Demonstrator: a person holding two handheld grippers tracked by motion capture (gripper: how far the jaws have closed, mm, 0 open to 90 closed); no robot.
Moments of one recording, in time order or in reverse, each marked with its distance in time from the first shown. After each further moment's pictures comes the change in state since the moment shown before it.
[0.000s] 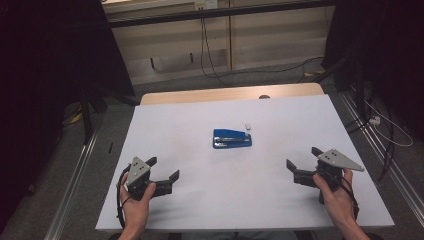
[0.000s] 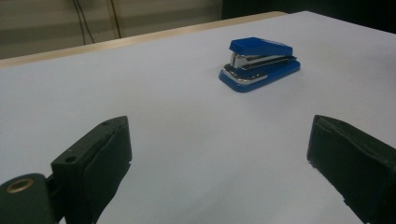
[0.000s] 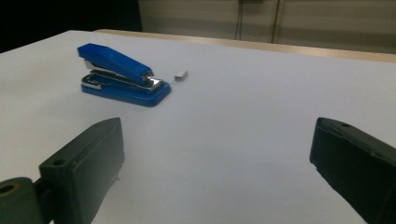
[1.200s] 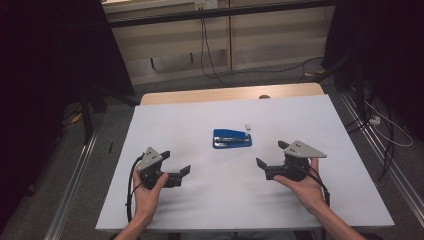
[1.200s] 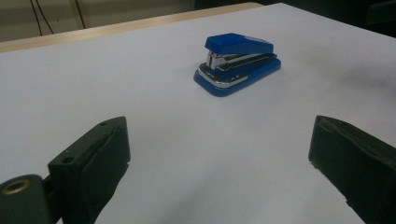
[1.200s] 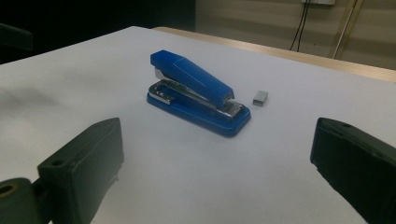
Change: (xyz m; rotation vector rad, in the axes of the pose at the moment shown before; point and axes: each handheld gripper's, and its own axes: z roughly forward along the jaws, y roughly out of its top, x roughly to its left) left arm 0.004 0.011 0.039 0.053 -0.138 -0.014; right arm 0.047 0.020 0.052 0.006 0.189 -0.095
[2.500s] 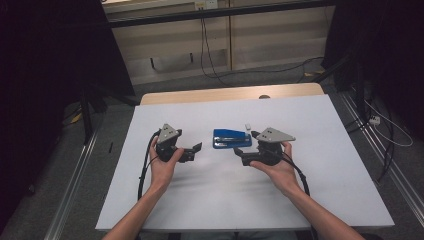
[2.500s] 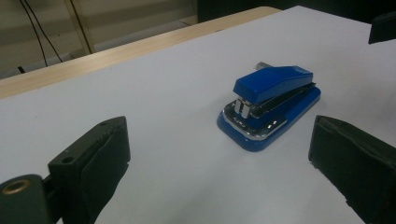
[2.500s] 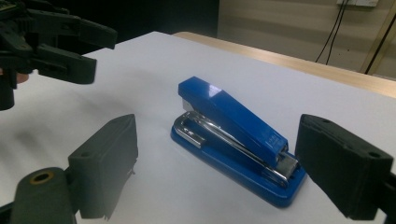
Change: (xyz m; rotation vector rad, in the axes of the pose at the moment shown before) left arm 0.025 0.039 0.068 -0.008 0.041 0.073; right arm 0.020 0.027 0.064 0.008 0.086 -0.016
